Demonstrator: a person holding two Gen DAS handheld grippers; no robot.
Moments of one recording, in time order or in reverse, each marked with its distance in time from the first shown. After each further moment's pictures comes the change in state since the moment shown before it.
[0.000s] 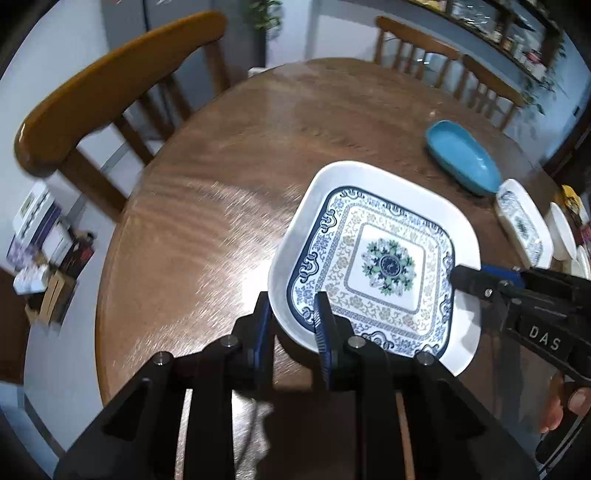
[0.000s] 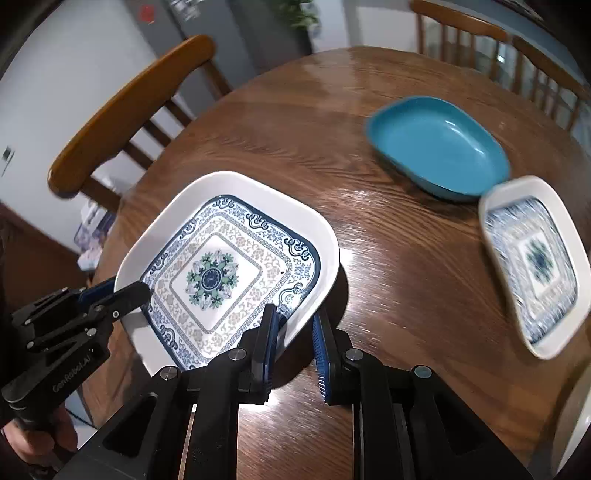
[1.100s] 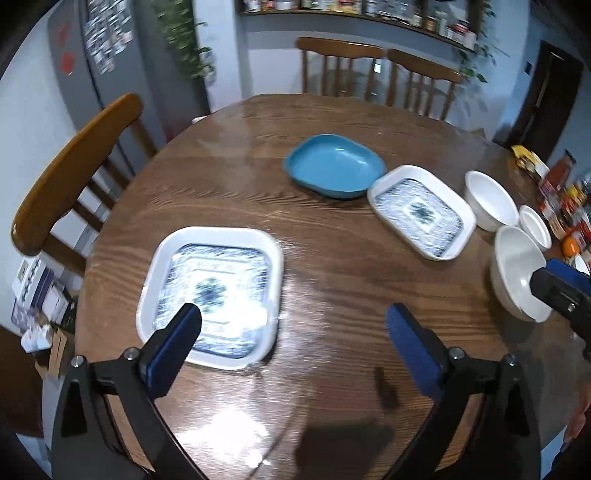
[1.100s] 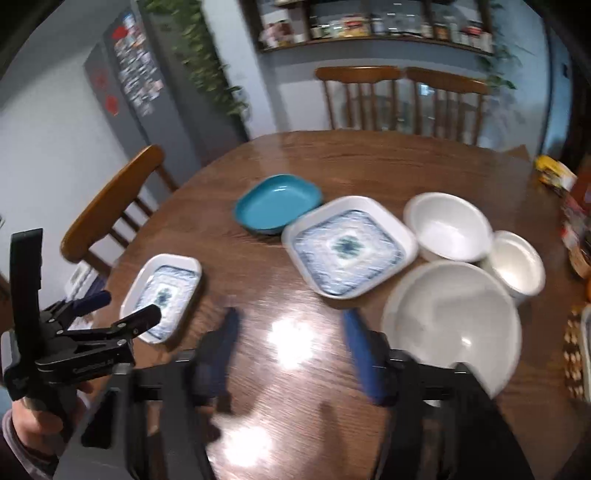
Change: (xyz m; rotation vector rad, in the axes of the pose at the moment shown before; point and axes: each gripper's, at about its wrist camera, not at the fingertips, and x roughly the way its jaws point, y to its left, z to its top) left arm -0.066 -0.155 -0.022 0.232 -0.134 -0.044; right arm -0.176 -0.110 -0.107 0.245 -0.342 -0.153
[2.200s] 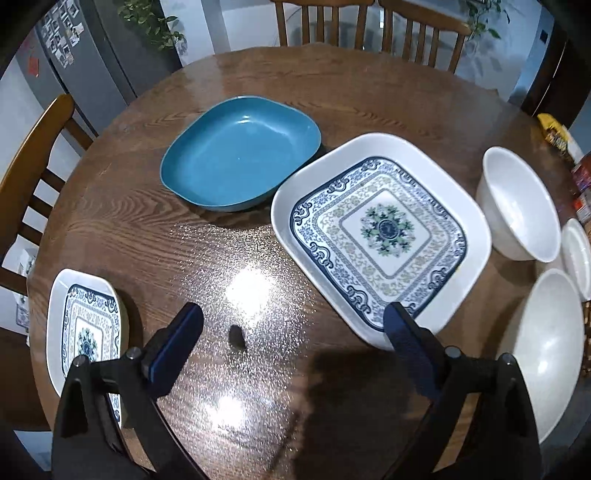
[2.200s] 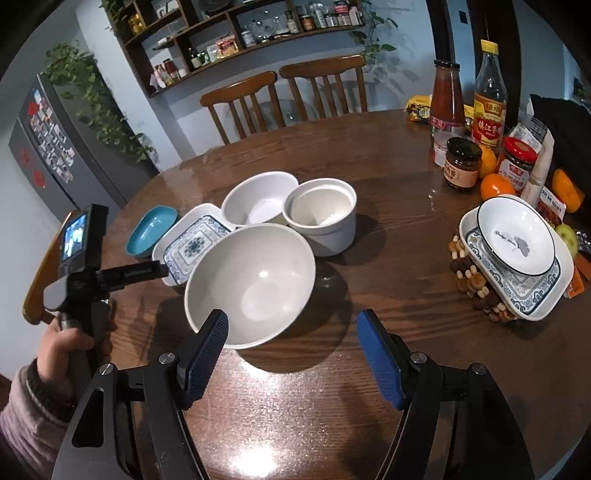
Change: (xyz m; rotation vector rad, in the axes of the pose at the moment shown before) left arm 0.126 -0.108 0.062 0.021 0.188 0.060; right arm -0.047 -0.141 -0.052 0.264 -0.039 -0.154
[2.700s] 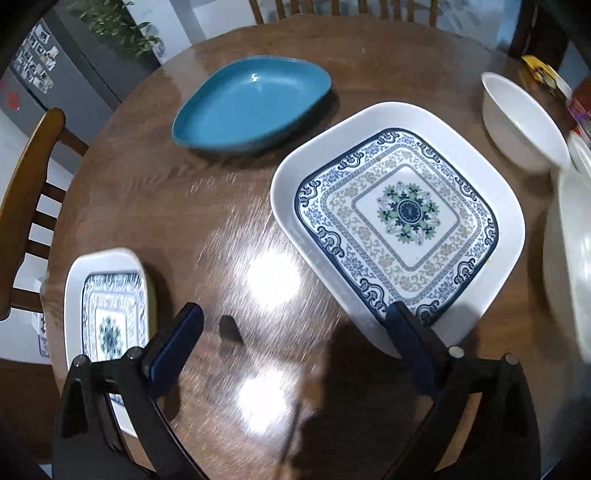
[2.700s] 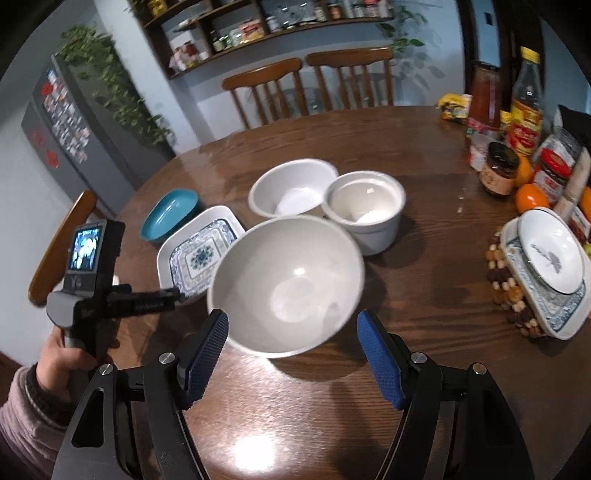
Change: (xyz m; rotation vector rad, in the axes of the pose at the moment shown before) left arm 0.000 0.032 -0.054 0.167 0.067 0.025; right arm 0.021 0.037 0.001 -0.091 0.060 0.076
